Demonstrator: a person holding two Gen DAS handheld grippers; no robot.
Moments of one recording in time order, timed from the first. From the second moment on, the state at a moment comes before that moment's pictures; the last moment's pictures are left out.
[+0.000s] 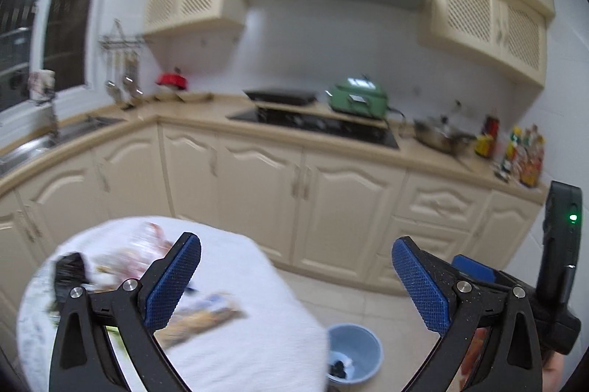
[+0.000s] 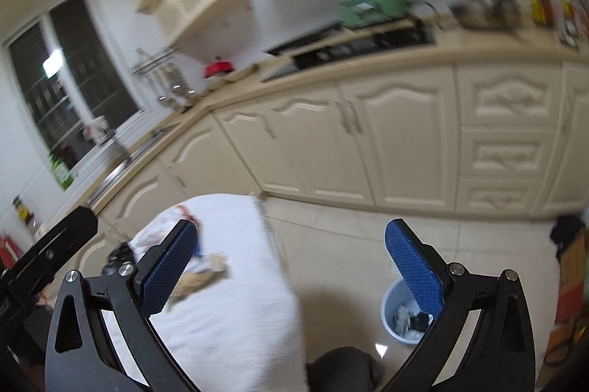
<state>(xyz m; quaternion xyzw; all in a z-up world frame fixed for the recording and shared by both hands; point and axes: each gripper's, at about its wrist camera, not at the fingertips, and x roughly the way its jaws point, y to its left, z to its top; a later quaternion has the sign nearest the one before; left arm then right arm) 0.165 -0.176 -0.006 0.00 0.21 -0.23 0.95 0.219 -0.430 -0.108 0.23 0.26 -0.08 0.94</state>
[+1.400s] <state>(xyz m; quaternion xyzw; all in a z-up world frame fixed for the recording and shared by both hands) 0.090 0.003 -0.017 -0.06 0.29 -0.01 0.96 0.327 -0.190 -0.140 0.04 0.37 0.06 0.93</state>
